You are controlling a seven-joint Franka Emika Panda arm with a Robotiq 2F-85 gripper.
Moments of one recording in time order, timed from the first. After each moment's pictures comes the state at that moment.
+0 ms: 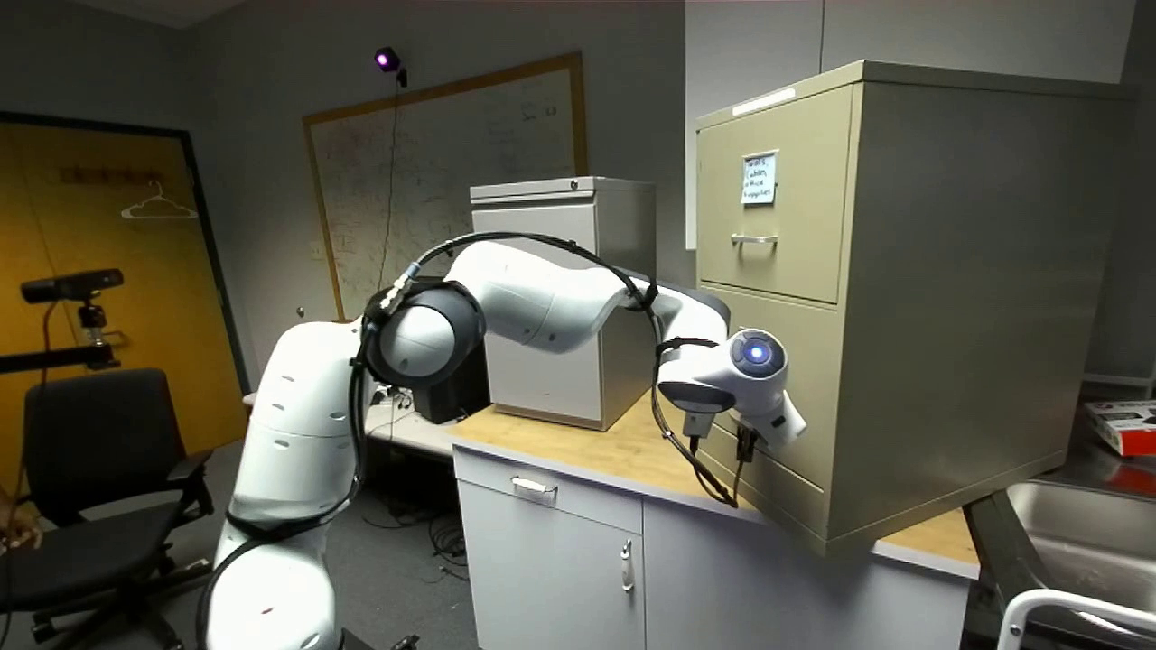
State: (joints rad) arm -0.38 0.35 -0.26 -1.72 1.10 2.37 0.09
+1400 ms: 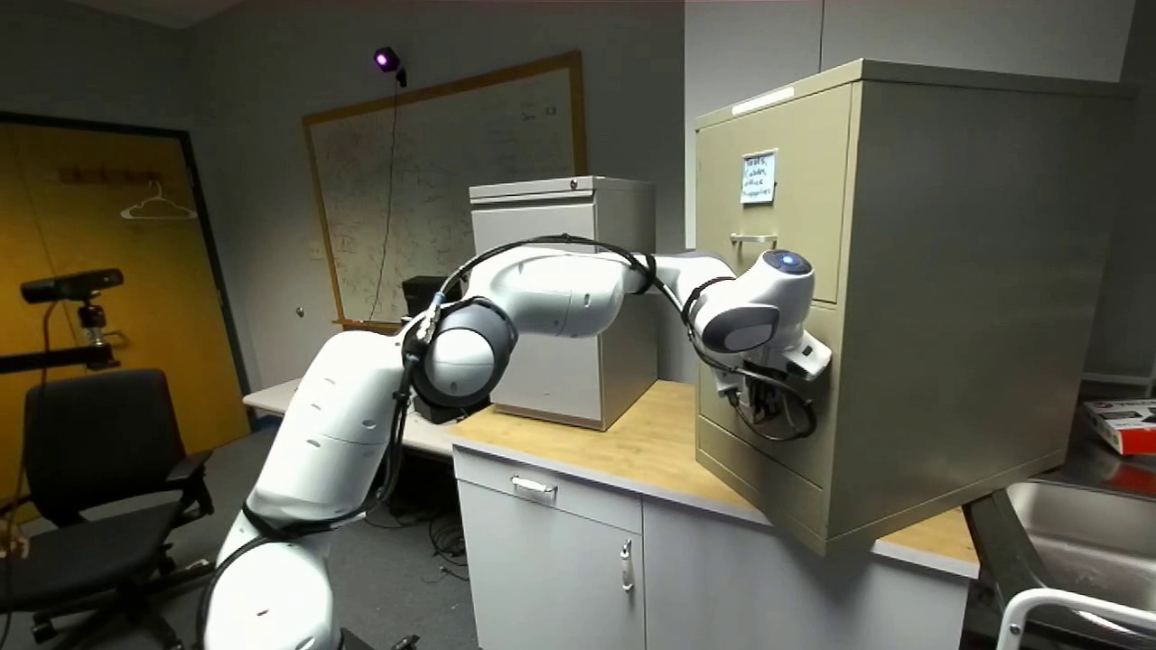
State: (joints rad) arm -0.42 0.50 -0.26 -1.29 0.59 1.99 0.21
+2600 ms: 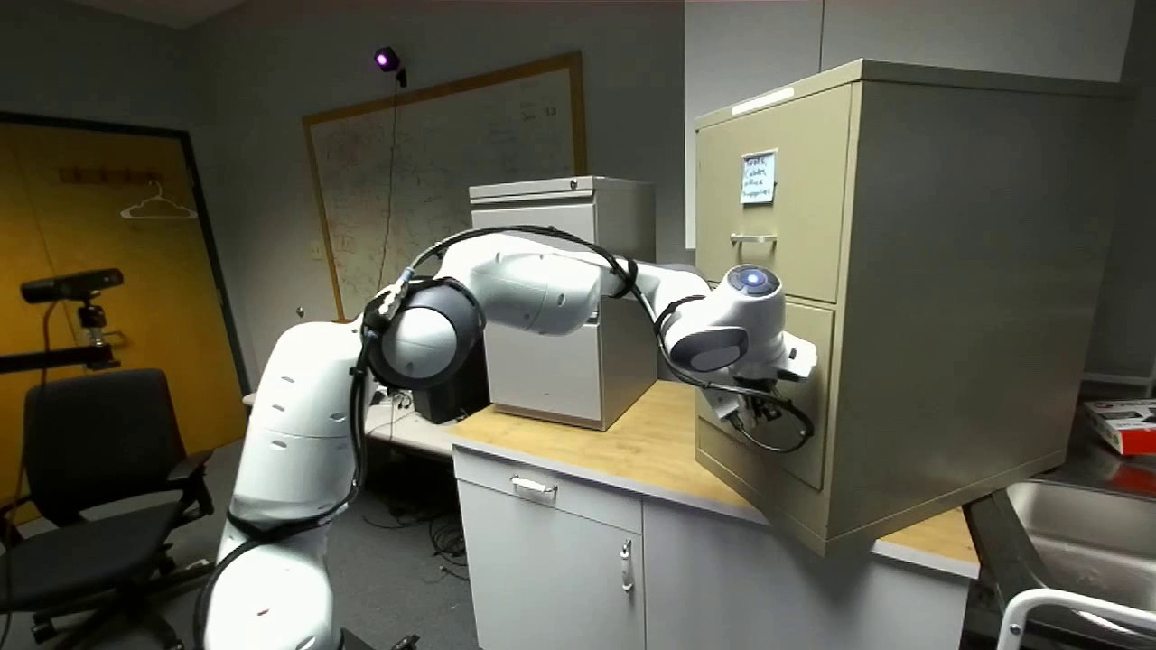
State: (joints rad) arm -0.41 0.34 -0.20 -1.59 0.65 2.31 -0.13
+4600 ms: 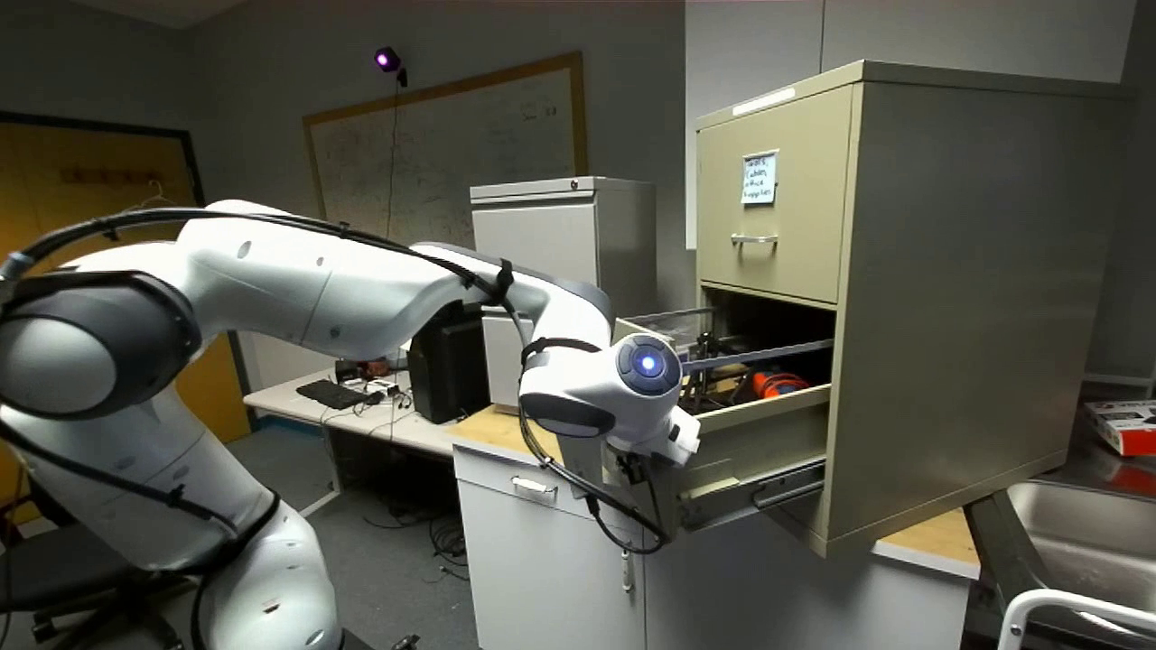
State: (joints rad) arm -0.33 -0.38 -0.39 -2.45 0.78 2.13 -0.42
